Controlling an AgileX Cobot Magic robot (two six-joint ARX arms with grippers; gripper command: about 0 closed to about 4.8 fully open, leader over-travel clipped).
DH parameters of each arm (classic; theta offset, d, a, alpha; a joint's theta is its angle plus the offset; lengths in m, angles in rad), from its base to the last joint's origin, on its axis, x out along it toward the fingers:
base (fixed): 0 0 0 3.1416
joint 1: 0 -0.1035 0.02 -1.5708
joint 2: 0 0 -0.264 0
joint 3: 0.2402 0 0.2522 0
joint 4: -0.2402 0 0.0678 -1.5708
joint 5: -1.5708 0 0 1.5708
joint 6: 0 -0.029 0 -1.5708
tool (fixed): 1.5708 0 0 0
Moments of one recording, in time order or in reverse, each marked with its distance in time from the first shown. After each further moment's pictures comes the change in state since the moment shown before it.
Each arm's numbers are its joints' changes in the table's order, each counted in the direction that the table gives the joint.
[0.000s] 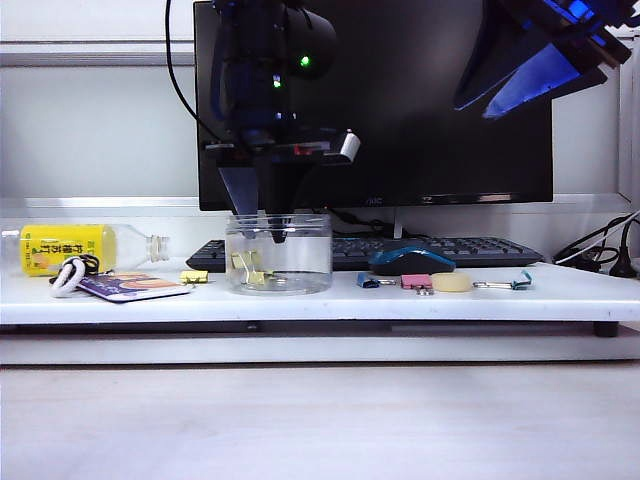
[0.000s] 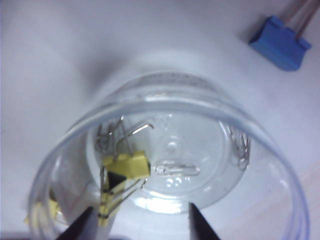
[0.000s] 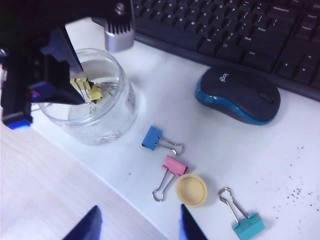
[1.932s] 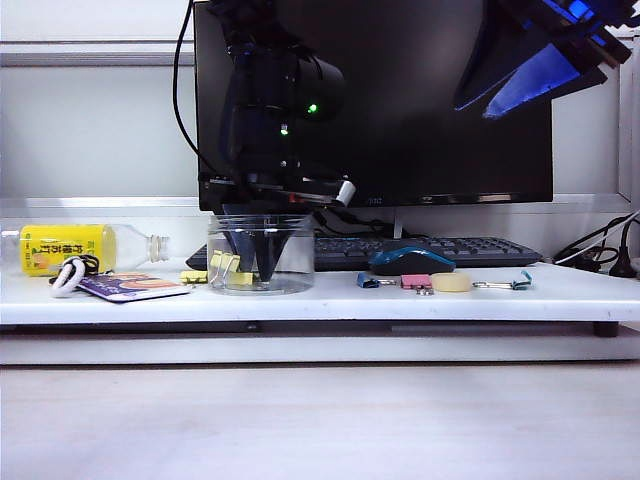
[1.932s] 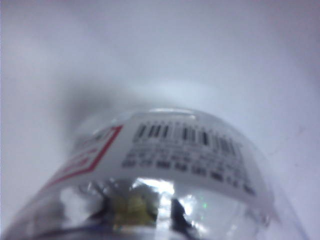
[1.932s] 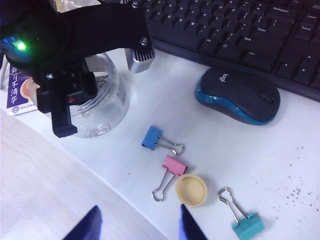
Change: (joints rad) left arm 0.000 -0.084 -0.002 0.016 0.074 0.068; right arm 0.000 0.000 0.000 0.001 0.000 0.000
